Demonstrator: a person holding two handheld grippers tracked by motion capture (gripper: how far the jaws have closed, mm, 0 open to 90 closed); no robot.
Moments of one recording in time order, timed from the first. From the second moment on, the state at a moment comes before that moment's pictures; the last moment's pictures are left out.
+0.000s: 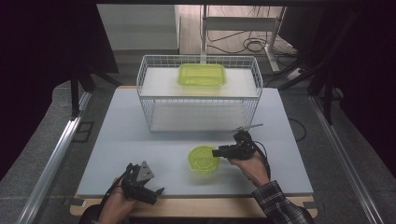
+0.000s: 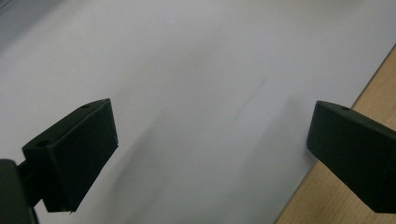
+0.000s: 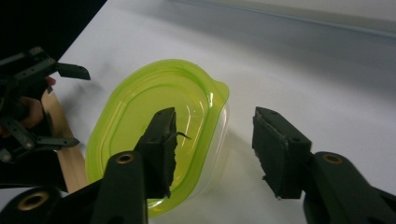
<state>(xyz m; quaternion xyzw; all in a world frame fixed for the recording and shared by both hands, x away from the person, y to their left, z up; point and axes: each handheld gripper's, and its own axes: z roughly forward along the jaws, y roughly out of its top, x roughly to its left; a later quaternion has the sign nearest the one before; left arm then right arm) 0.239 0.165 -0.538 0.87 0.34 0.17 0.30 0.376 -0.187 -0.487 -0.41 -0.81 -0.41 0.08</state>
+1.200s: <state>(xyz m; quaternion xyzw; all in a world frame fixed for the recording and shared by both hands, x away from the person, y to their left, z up) 0.239 0.168 -0.536 0.87 0.34 0.17 0.31 0.388 -0.207 -0.469 -0.46 -0.73 -0.47 0.18</state>
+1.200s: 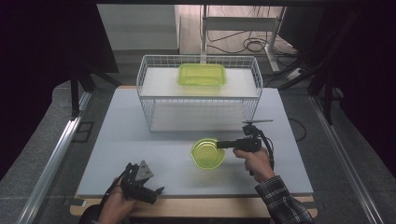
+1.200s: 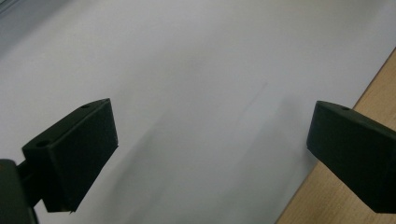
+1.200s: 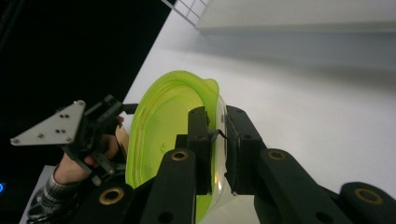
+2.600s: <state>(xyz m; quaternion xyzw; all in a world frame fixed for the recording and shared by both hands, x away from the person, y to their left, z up) 0.240 0.168 -0.536 0.87 0.35 0.17 0.31 0.405 -0.215 -0.375 -0.46 -0.69 -0.54 0.14</state>
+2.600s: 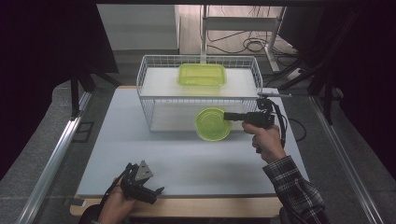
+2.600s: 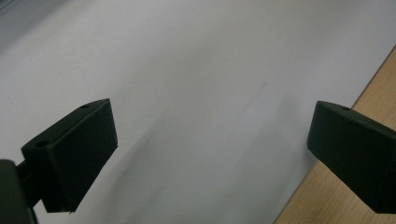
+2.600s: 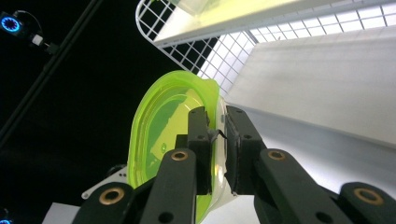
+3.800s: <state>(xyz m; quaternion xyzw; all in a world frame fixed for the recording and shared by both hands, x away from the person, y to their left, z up) 0.241 0.170 -0.534 0.86 0.37 0.15 0.32 0.444 -0.195 -0.286 -0.46 -0.67 -0.58 0.10</state>
